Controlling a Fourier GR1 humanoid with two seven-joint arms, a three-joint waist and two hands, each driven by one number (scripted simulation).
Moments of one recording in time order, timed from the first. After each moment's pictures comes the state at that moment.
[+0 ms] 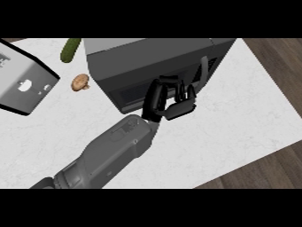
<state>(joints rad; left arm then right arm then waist) -0.88 0.00 -0.78 -0.78 0.90 0.50 -0.66 0.02 -0.51 -0.45 -1.79 -0.38 0.58 -0.37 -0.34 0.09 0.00</state>
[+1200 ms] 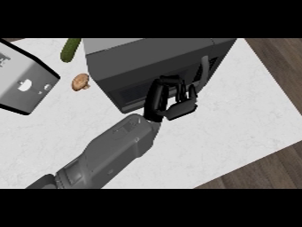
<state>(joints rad) -0.90 0.00 -0.83 -0.75 0.99 0.50 -0.74 -0.08 -0.63 -0.52 -1.62 -0.44 0.64 -0.37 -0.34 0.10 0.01</state>
